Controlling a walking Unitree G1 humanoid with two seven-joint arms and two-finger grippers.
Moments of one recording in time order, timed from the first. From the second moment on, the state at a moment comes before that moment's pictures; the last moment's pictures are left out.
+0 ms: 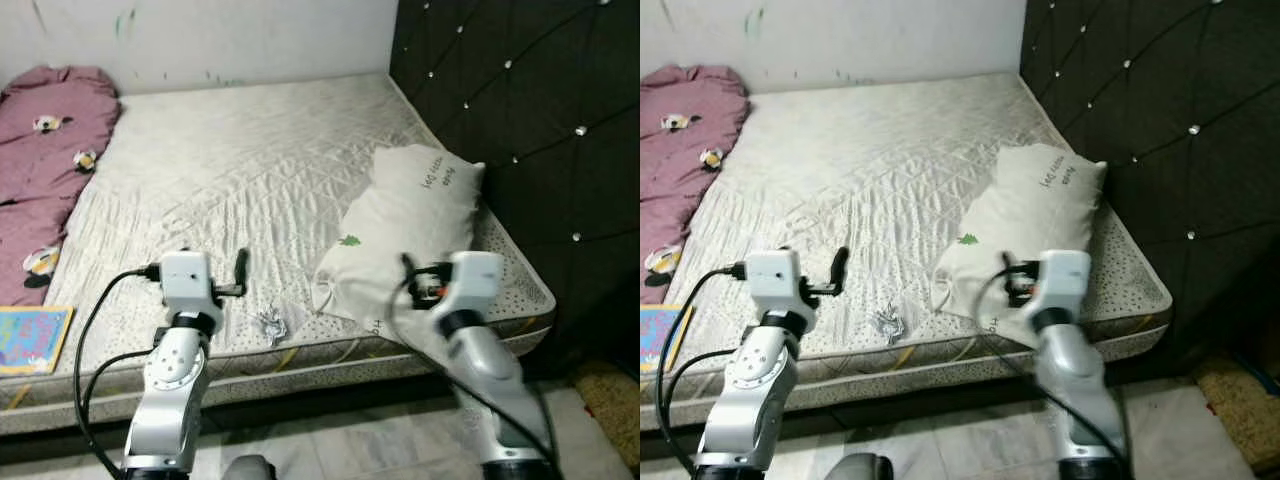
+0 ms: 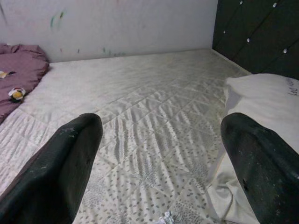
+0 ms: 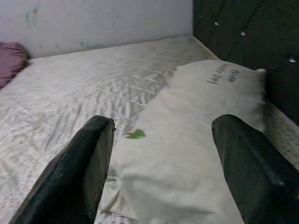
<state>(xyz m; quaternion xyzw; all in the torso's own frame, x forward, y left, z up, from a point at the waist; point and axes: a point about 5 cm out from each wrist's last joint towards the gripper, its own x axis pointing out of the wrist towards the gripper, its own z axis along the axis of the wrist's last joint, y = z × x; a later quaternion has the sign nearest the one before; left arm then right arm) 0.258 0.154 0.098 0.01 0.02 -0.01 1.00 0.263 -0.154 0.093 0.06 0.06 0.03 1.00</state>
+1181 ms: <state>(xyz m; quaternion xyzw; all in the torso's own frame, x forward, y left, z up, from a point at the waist) 0.258 0.153 0.112 0.00 0.00 -0.04 1.00 0.267 -0.141 0.103 0.06 0.05 0.05 1.00</state>
